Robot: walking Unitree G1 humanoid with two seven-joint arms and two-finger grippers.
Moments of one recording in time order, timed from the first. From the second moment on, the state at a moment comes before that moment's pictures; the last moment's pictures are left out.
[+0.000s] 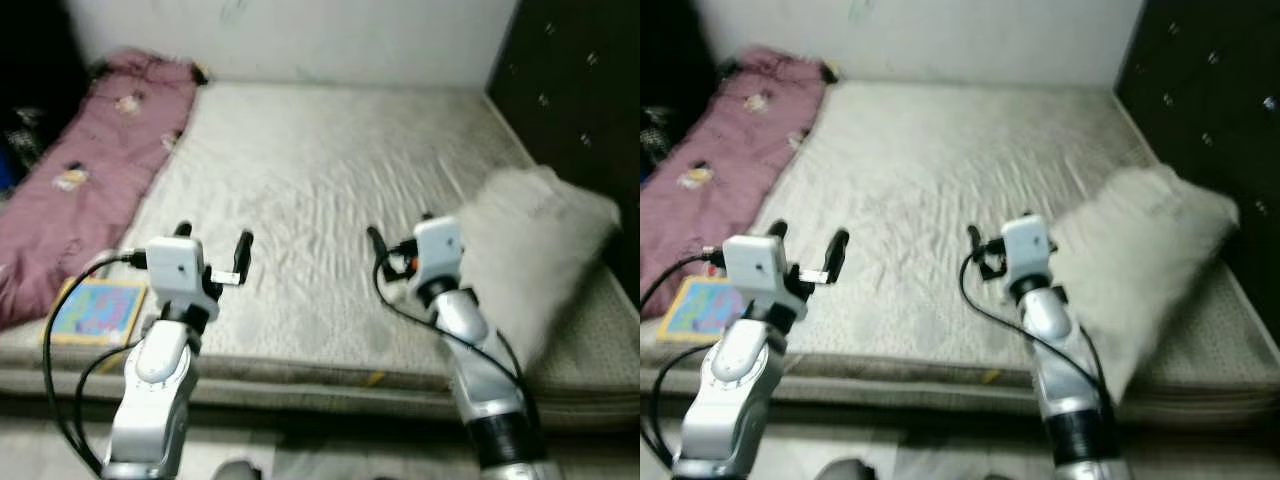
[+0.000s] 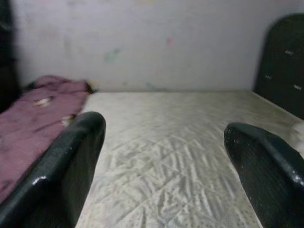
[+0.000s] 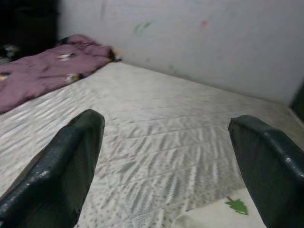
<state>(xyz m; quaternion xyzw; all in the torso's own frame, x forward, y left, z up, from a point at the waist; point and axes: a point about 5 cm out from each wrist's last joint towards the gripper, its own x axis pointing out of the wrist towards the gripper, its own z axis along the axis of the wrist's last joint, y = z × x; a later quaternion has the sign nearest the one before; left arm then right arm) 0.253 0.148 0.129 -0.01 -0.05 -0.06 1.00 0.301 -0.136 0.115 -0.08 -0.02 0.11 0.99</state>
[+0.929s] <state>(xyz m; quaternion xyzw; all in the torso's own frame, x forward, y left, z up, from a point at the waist) 0.254 0.154 0.130 -0.01 -0.05 -0.06 1.00 0.303 -0.130 0.117 -0.08 -0.02 0.12 0.99</state>
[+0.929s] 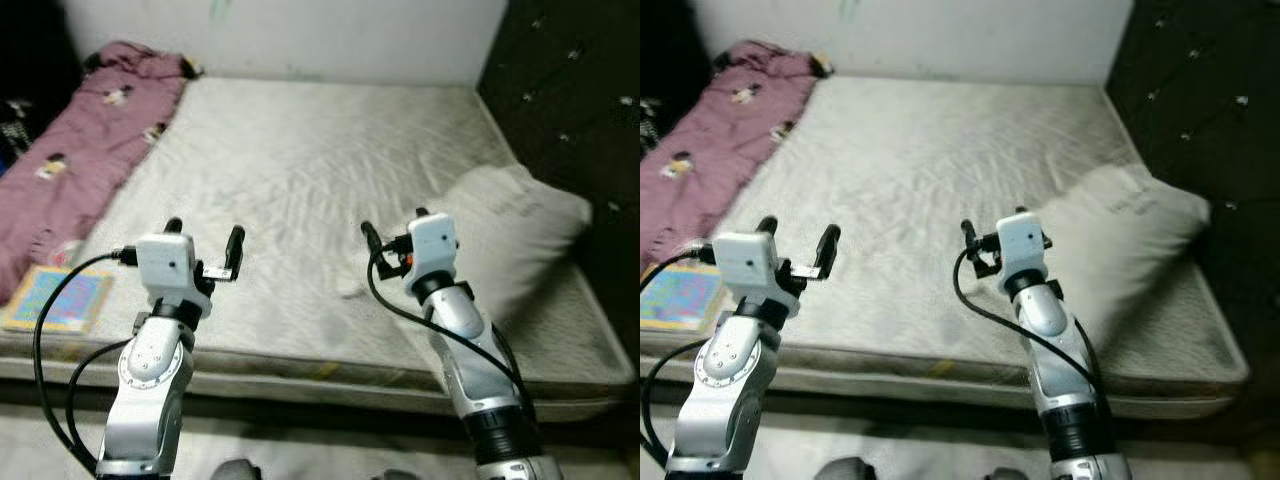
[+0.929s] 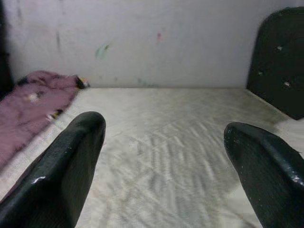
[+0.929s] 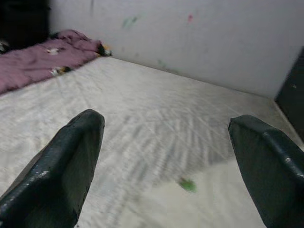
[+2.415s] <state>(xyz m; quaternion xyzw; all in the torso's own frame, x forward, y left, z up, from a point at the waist) 0.255 0.147 0.134 -0.02 -0.07 -0.08 0.99 0.303 -0.135 0.118 -0.07 -0.02 0.11 0.99</state>
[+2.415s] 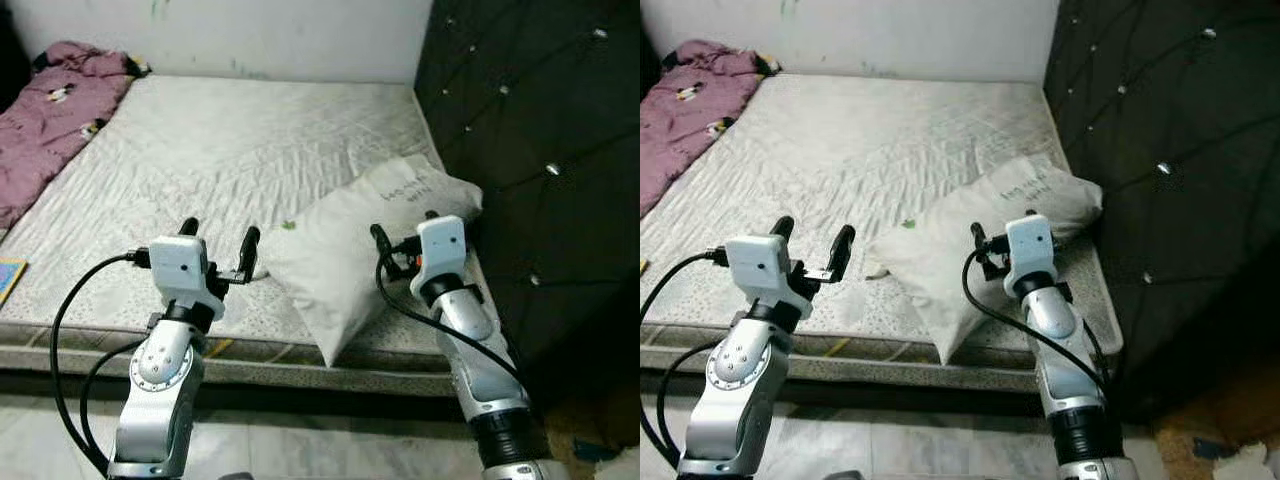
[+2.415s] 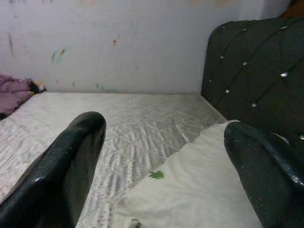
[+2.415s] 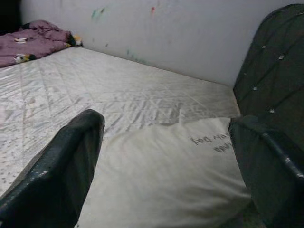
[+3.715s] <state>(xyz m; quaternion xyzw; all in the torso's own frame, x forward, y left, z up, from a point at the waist) 0.260 0.152 0.133 0.00 -0.06 -0.07 1.00 0.311 -0.129 0.121 -0.05 -0.02 0.11 0.99</state>
